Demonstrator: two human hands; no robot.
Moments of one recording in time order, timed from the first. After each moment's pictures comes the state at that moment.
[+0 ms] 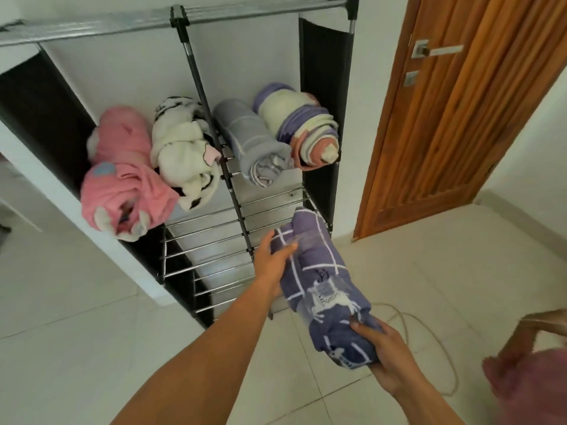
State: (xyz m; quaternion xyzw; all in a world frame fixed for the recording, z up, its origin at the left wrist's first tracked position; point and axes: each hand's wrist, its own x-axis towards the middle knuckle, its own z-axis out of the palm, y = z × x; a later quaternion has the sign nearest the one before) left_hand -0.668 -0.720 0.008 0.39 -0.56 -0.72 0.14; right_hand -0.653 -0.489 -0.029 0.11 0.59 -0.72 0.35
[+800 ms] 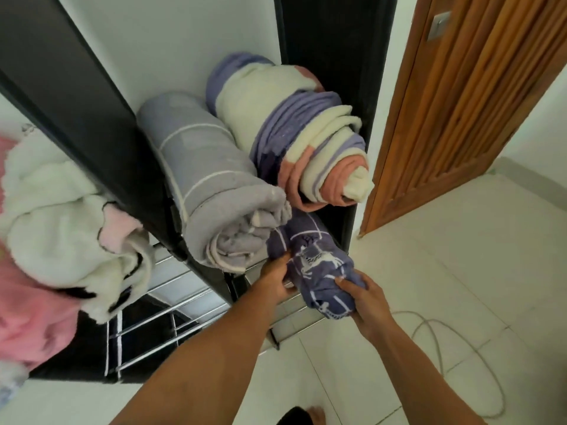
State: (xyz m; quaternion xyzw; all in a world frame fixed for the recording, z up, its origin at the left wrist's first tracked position) left_hand -0.876 -0.840 -0.106 0.49 -0.44 -0.75 -0.08; right_hand -0.876 -0.663 -0.112 0.17 0.56 -0.77 0.26
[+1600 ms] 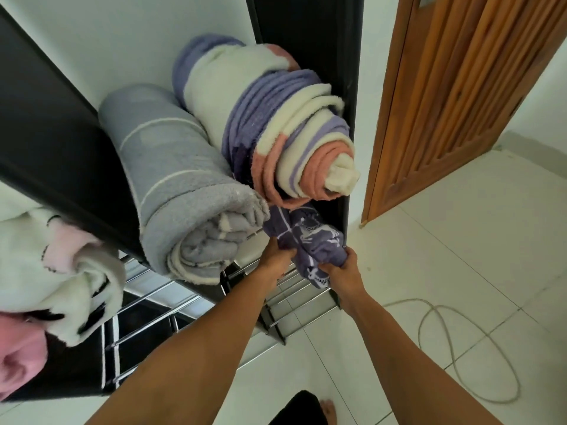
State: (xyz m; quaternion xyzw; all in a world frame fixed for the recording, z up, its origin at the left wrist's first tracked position) left_hand -0.901 -0.843 -0.109 0.39 -0.70 -0.59 -0.08; right_hand -0.915 -0.703 -0.150 0.13 0.64 -0.71 0.26
